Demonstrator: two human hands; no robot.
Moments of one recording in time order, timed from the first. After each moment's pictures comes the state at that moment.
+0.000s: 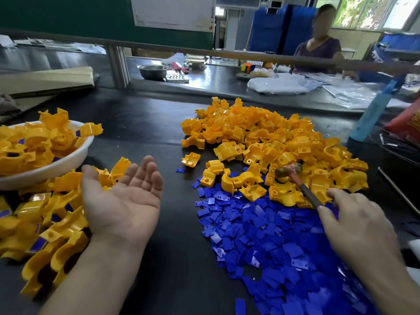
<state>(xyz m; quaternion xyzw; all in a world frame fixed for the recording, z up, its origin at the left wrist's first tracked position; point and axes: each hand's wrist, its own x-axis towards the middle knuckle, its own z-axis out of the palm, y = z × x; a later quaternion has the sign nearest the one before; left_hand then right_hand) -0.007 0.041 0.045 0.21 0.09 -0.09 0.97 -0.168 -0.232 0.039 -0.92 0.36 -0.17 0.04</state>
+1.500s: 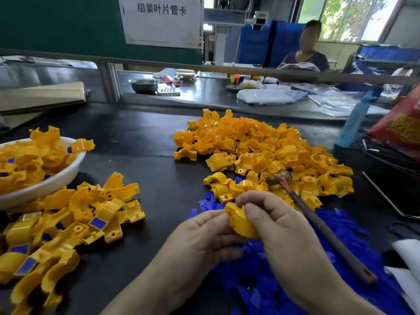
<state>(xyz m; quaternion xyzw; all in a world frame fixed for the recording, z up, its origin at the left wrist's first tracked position) -0.057 -0.010 0.024 0.52 -0.16 -0.40 0.74 -0.146 -0.143 0.060 -0.80 0.12 -0.21 0.55</state>
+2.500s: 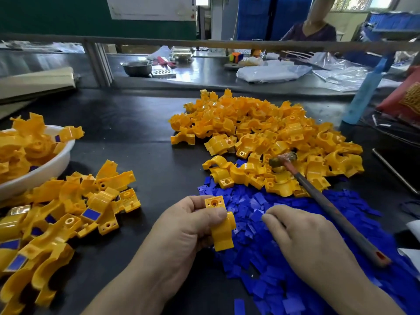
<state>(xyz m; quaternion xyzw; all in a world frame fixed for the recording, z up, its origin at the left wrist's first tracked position) -0.048 -0.008 0.022 0.58 -0.09 -0.35 0.73 -0.161 -0.176 0.023 -0.96 0.18 -0.15 0.13</state>
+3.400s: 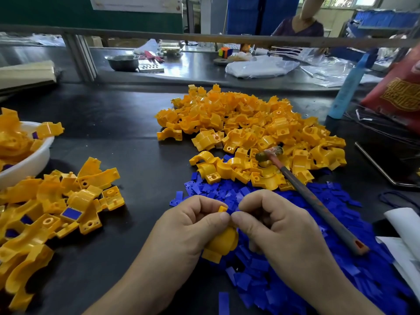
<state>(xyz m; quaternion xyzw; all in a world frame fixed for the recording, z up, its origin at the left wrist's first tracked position) -0.068 -0.012 0.024 0.67 -0.22 -0.30 0.64 -0.167 -0.154 0.044 -0.86 0.09 -0.22 0.44</state>
